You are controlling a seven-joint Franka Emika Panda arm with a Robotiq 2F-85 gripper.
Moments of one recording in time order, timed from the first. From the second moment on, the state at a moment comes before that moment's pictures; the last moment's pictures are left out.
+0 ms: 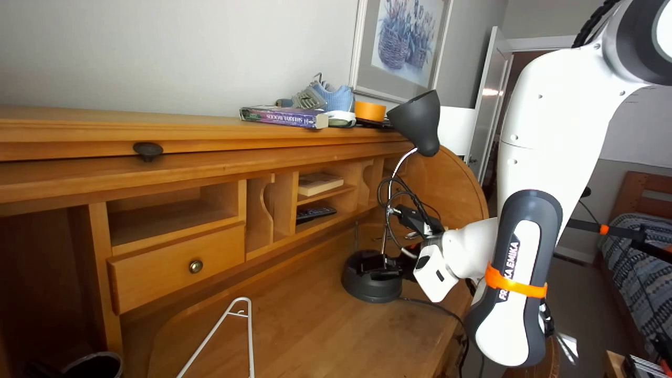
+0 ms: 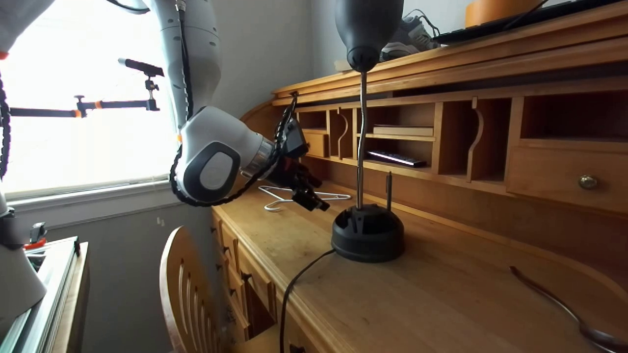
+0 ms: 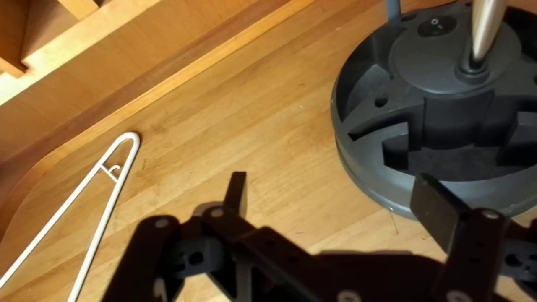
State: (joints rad) arm 0.21 0.65 -0.29 -2.54 0.00 4.10 -2.45
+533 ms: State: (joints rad) arm 0.06 0.65 -0.23 -2.51 -0.11 4.09 -2.31
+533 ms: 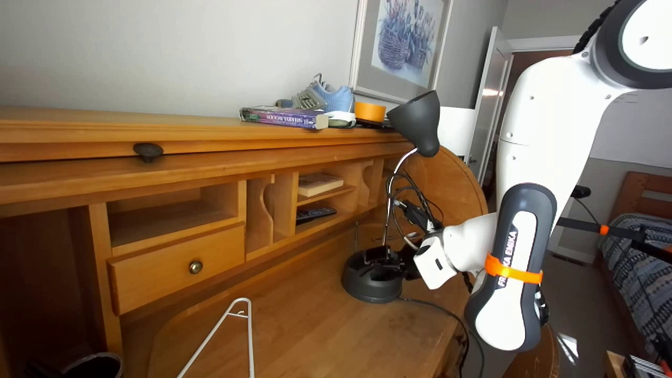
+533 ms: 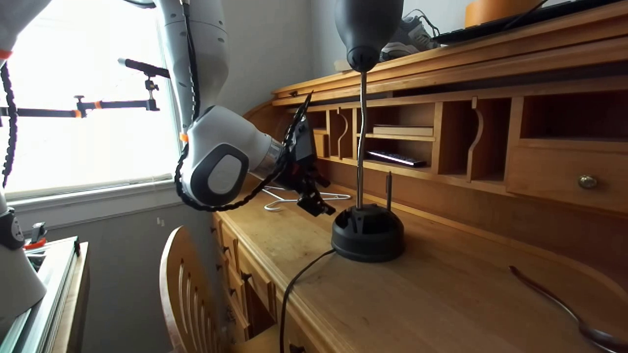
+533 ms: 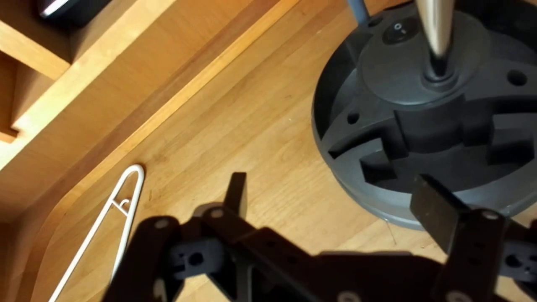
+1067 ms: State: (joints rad) arm 0.06 0.64 -0.22 -2.50 -0.04 3.93 -2.16
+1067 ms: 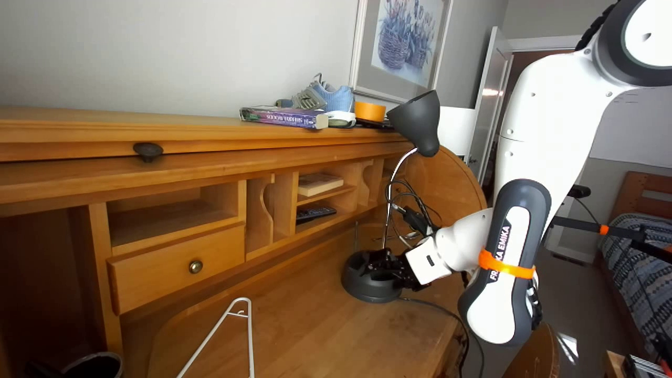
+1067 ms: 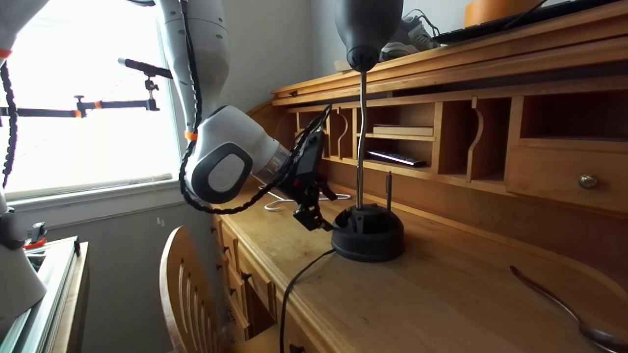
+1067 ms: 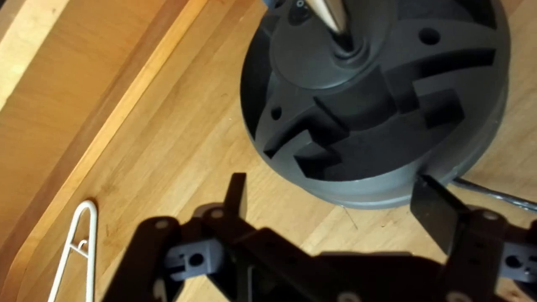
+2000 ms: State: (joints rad) arm 0.14 0.54 -0.30 -2.45 0.02 3.49 -1.92
